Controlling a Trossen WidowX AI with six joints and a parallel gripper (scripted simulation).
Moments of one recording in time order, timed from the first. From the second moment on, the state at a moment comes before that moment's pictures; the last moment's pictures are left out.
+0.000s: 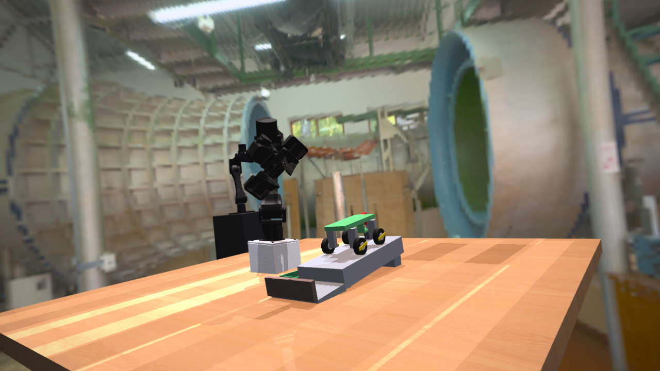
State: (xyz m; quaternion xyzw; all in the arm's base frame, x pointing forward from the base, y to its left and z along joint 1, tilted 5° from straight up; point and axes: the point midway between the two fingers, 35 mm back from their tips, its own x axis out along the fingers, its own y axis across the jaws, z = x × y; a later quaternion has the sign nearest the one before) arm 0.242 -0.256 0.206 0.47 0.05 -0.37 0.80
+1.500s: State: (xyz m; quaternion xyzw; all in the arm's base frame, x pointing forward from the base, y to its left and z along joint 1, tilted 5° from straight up) arm 0.263 0.040 0.121 0.51 0.47 -0.28 0.67
